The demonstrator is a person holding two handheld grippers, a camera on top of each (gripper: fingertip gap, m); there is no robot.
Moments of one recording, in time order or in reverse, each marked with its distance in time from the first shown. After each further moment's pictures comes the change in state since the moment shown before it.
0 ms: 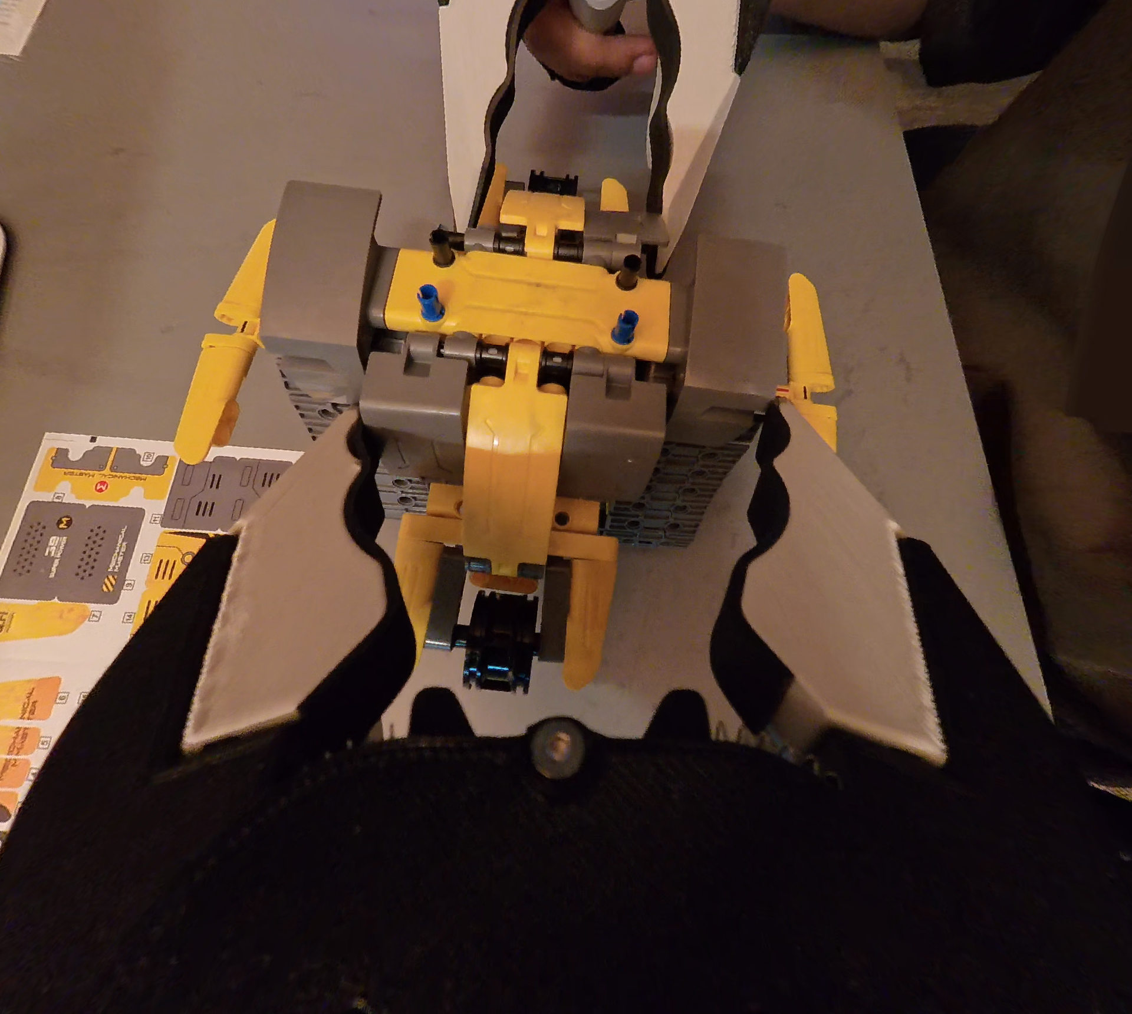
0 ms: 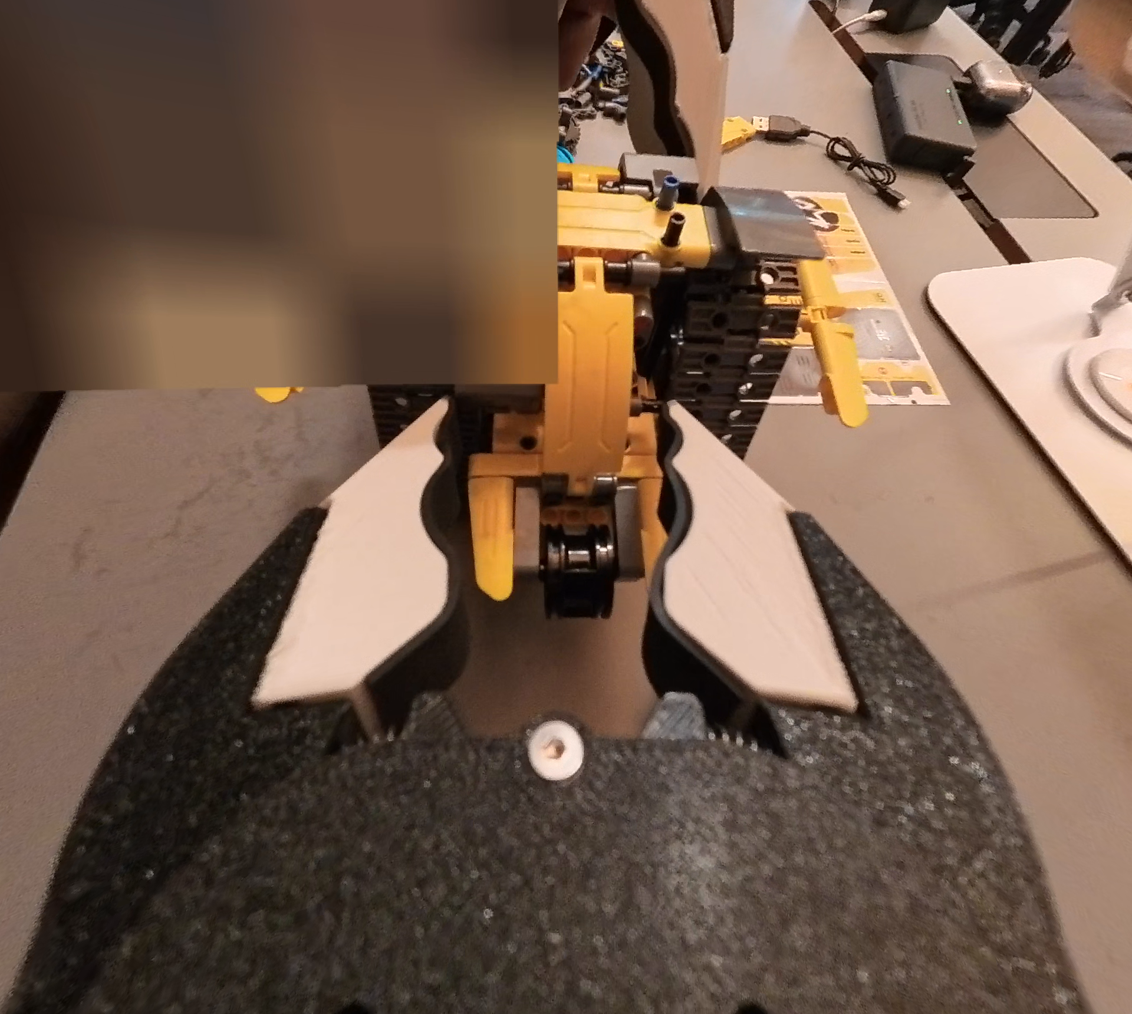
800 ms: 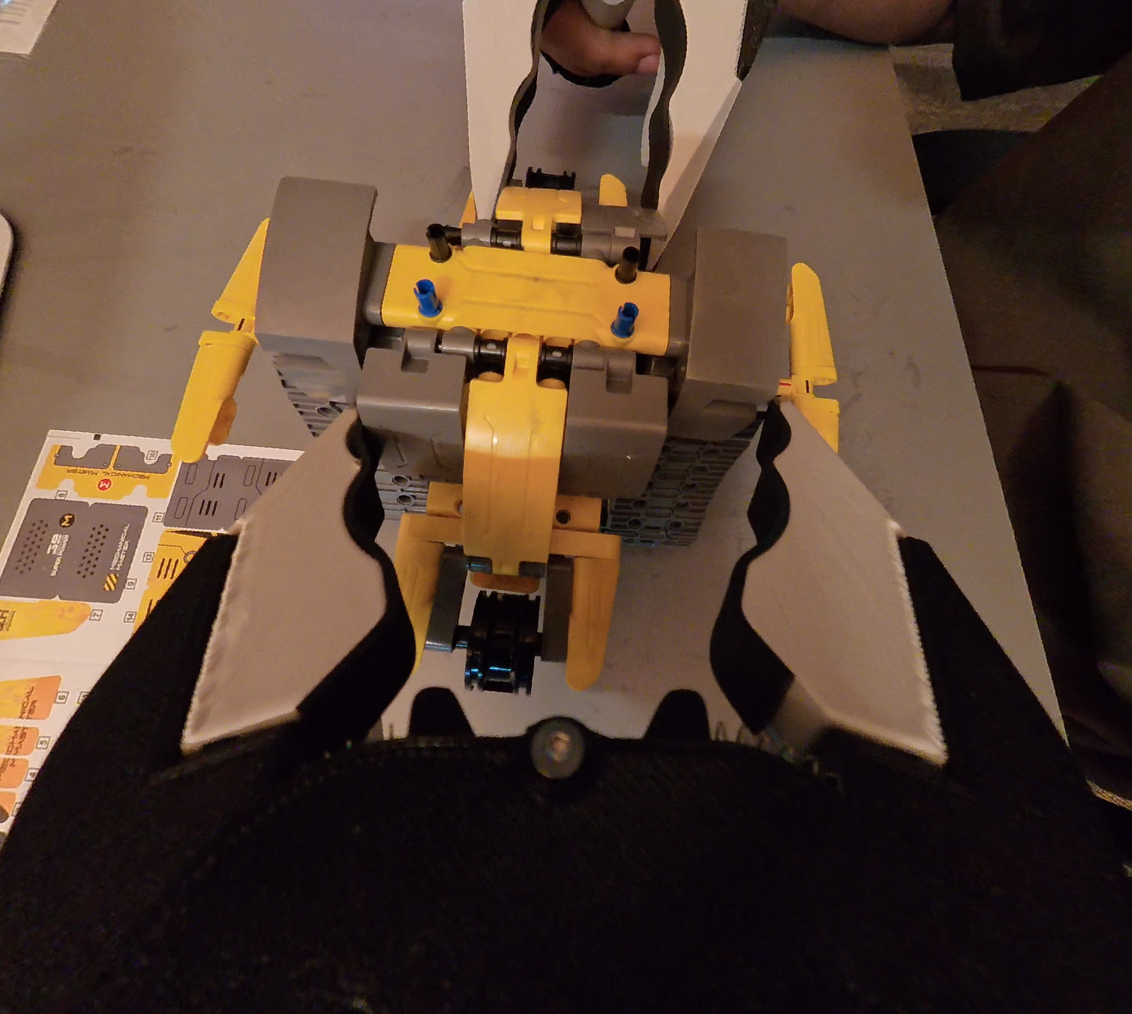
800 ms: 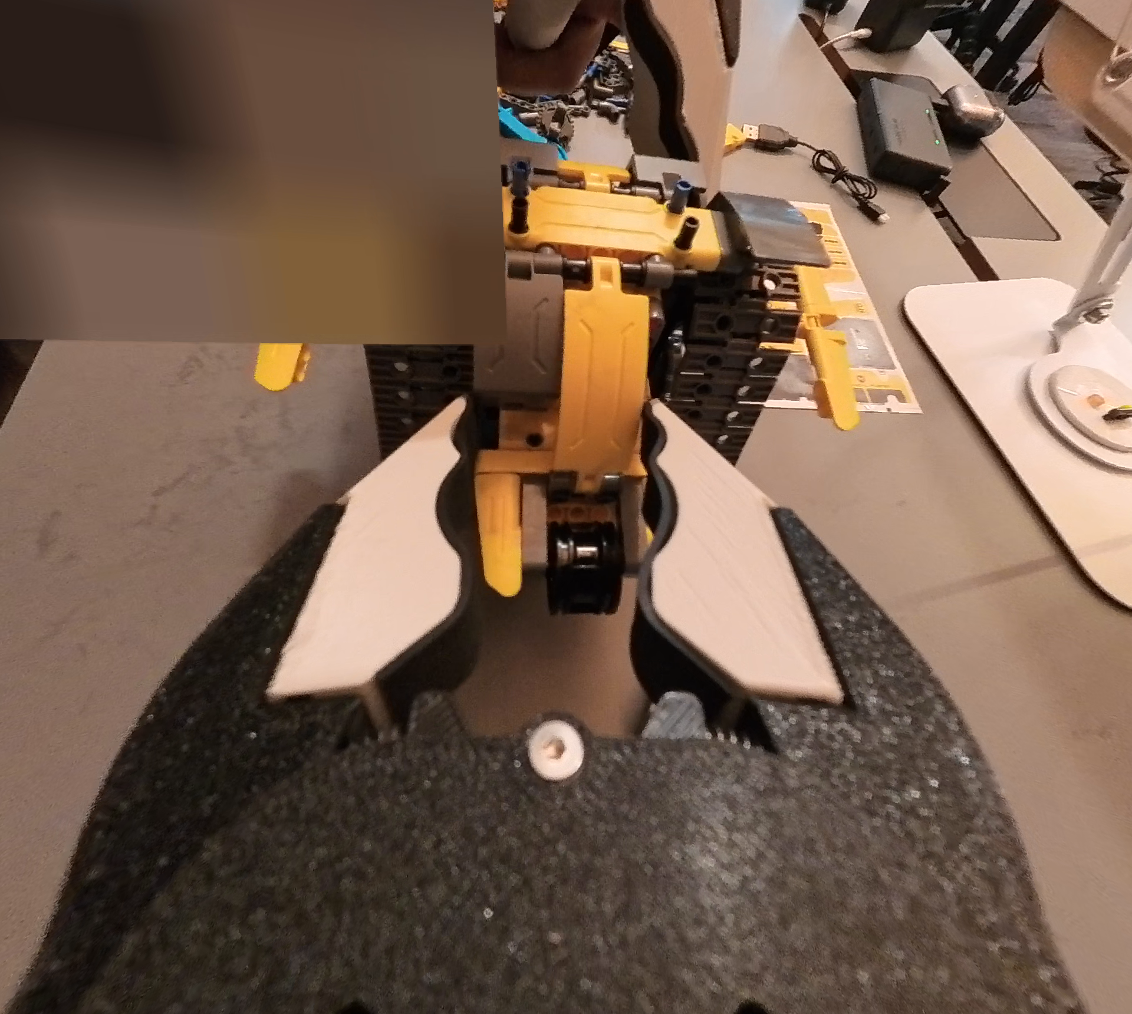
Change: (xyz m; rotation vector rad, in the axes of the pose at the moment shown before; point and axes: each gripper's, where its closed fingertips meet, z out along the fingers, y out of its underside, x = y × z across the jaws) left arm -0.003 0.000 0.002 0.007 -0.008 -0.005; right arm 0.001 0.001 -0.002 -0.005 0.025 -0.052
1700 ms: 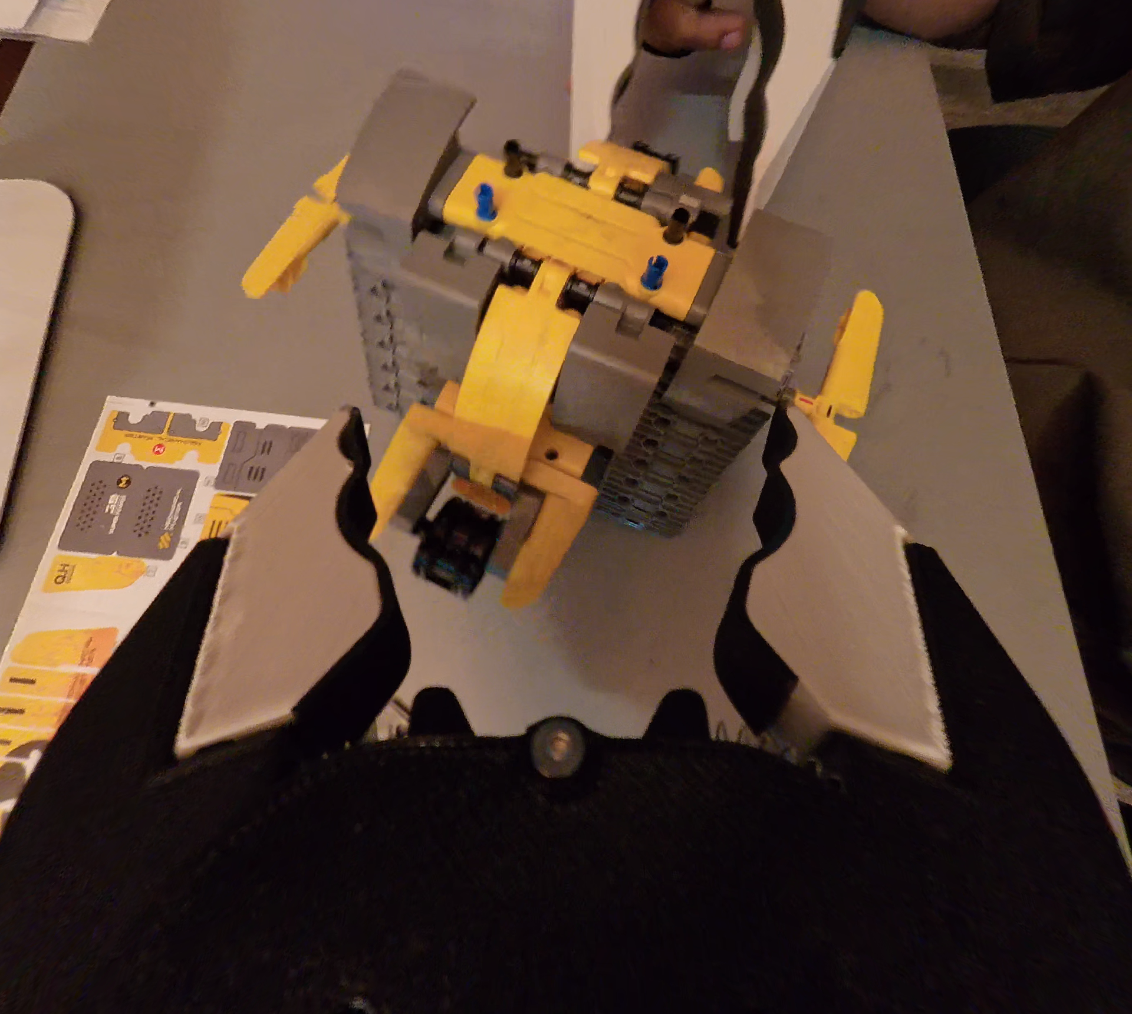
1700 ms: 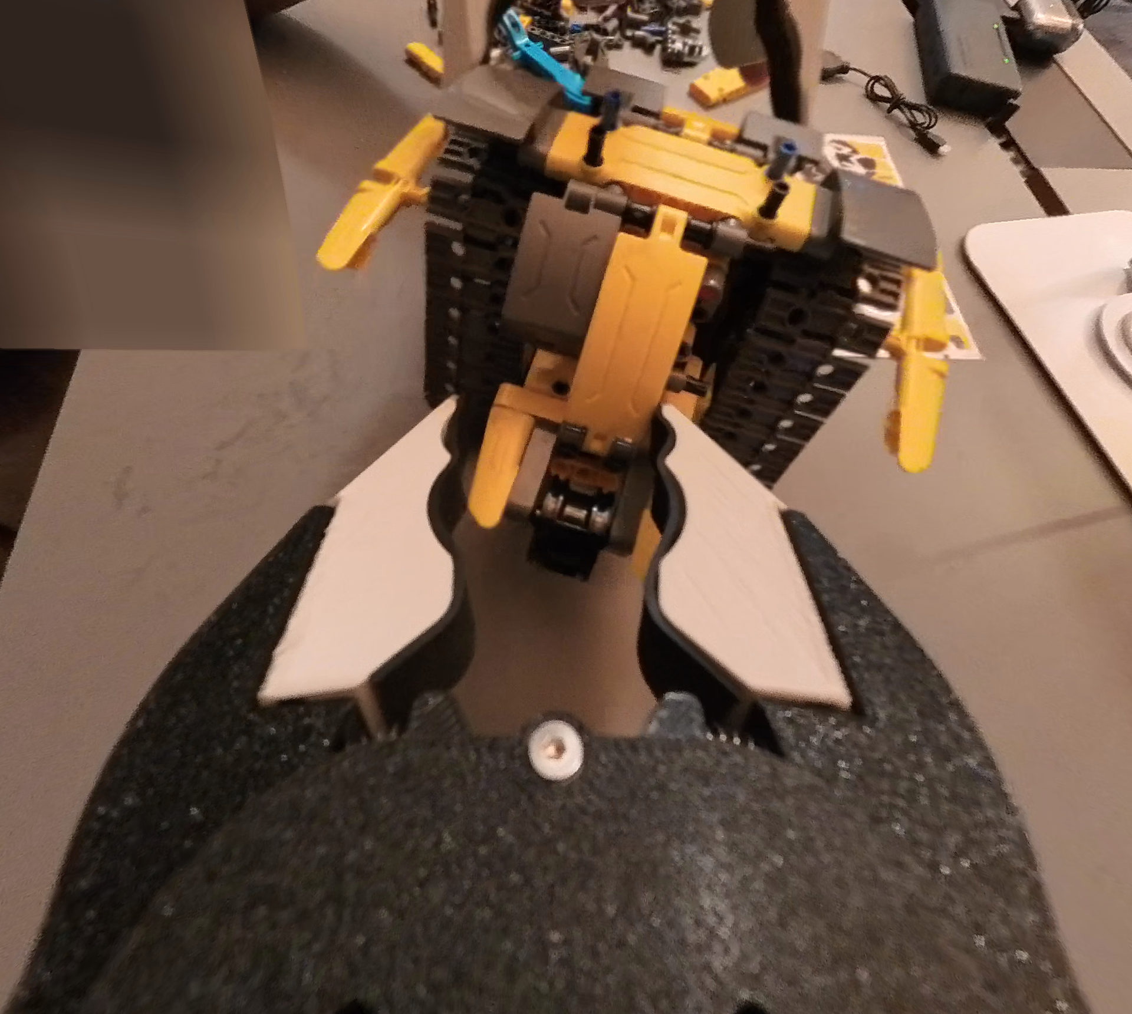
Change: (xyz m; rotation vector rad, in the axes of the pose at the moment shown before) left arm -0.015 0.007 -0.011 0.003 -0.031 -0.008; right arm -0.020 0.015 -0.008 -0.077 -0.024 0.032
